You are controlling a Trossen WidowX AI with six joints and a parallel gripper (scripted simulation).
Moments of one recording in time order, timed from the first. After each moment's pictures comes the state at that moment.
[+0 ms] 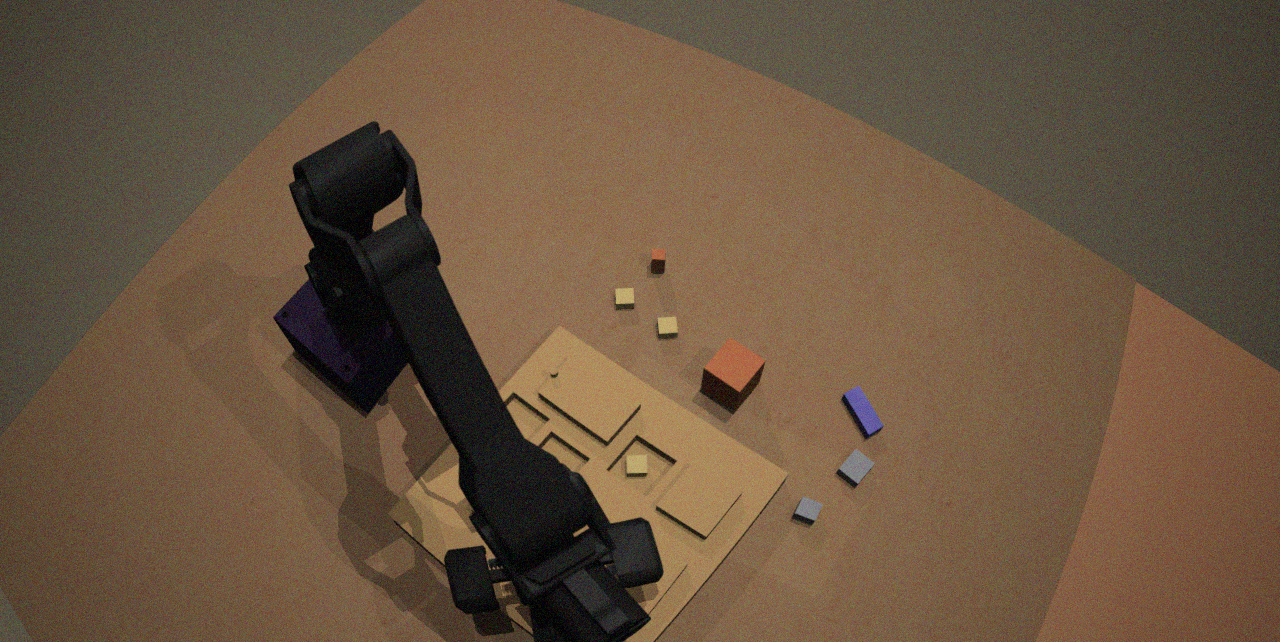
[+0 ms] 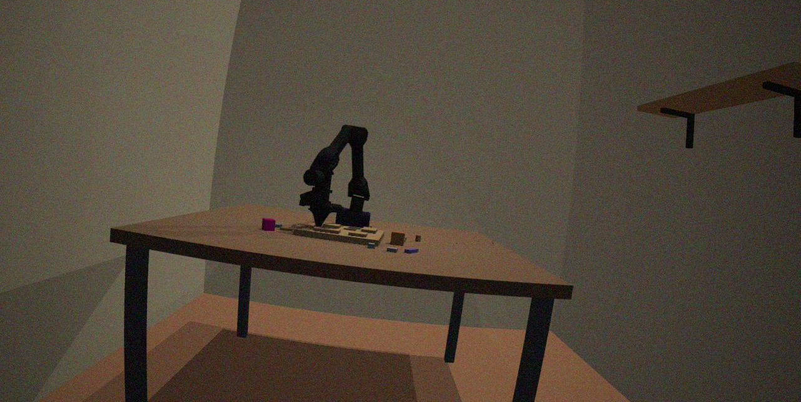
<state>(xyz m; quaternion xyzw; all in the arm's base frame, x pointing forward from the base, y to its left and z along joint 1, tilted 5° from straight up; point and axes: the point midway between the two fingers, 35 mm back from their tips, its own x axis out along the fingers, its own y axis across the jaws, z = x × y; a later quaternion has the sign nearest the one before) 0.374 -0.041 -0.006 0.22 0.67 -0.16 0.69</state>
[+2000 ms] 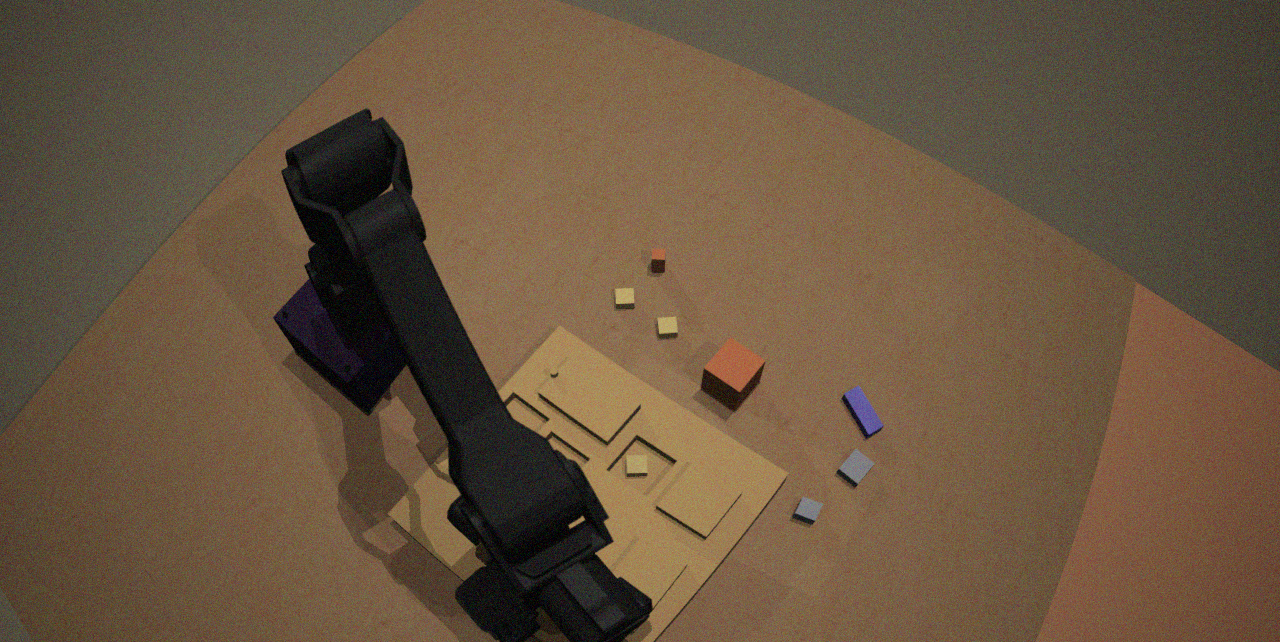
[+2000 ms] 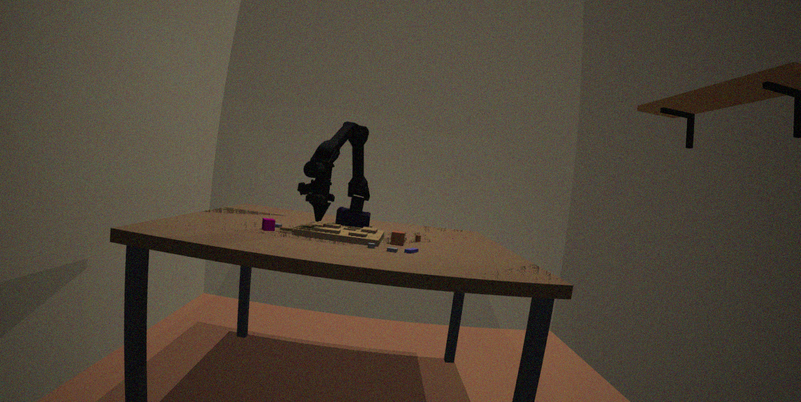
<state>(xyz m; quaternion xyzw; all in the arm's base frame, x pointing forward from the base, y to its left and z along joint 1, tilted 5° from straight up) 0.373 -0.044 0.022 0.51 0.52 -0.45 0.51</state>
